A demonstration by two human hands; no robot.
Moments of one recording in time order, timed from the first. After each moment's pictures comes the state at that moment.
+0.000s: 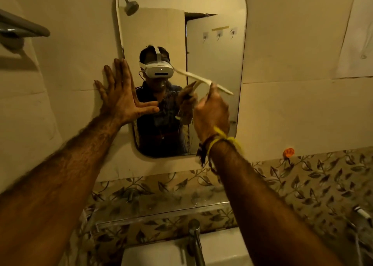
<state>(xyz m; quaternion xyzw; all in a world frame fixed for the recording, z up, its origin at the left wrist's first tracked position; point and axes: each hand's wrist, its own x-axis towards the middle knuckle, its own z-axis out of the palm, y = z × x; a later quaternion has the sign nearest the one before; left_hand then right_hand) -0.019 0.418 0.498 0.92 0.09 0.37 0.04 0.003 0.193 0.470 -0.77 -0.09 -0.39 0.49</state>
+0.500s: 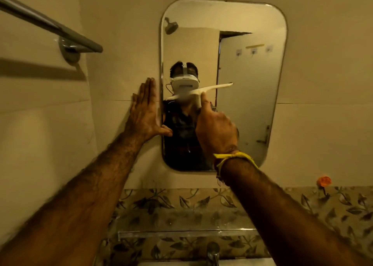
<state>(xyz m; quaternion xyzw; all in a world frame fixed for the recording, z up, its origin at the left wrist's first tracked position) -0.032 0.448 0.485 0.92 0.05 0.40 0.05 -0.009 0.243 0.474 -0.80 -0.27 -0.46 0.27</state>
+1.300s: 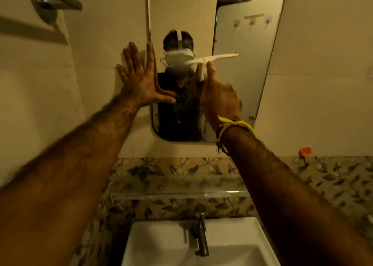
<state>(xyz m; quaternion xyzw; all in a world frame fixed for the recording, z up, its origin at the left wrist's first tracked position) -0.032 0.413 0.494 0.93 0.11 0.33 0.06 0.005 0.208 0.465 -0.81 -0.24 -0.46 0.26</state>
